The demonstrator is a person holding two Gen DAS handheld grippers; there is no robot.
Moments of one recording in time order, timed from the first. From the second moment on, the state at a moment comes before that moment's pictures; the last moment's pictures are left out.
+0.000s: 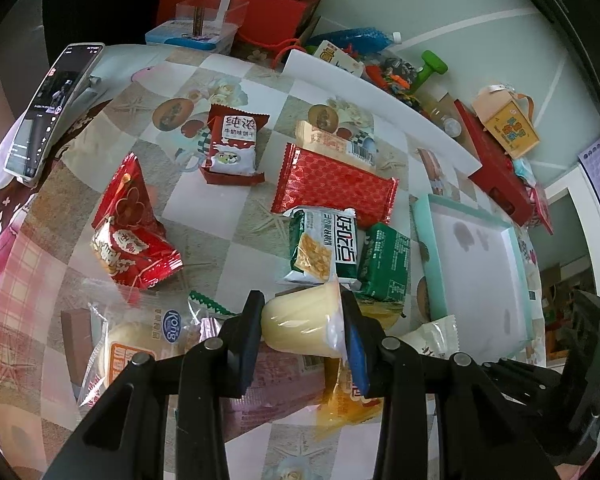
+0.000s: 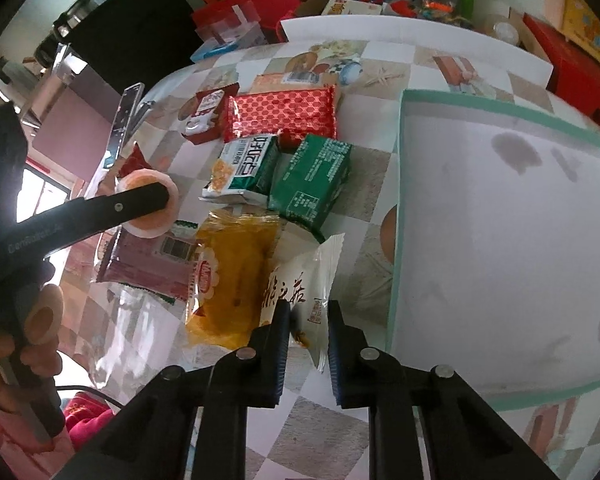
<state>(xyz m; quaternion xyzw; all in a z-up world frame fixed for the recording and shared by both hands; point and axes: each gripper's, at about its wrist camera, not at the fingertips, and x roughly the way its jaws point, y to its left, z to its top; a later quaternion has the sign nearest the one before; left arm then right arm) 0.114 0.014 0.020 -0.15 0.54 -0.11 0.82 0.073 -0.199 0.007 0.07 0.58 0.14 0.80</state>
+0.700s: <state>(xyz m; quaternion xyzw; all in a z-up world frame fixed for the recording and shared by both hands) 0.110 0.009 0.032 -0.13 0.53 -0.11 0.83 0.051 -0.195 0.061 -0.04 0.56 0.14 0.82</state>
